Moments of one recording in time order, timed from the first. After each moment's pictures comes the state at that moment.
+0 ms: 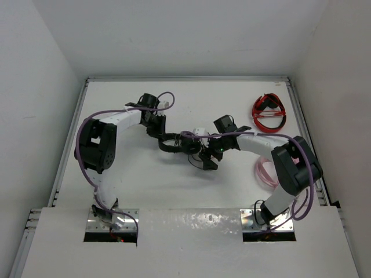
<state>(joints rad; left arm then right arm) -0.30 1.91 1.31 -0.59 0.37 -0.16 0.50 1.64 0.88 -0.36 -0.59 -0.63</state>
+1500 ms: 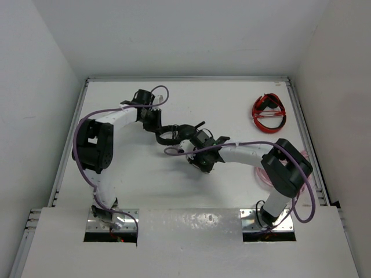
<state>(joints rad) -0.26 1.91 1.33 -0.53 0.32 -0.19 0.78 1.72 0.92 -0.42 -0.09 -0.31</state>
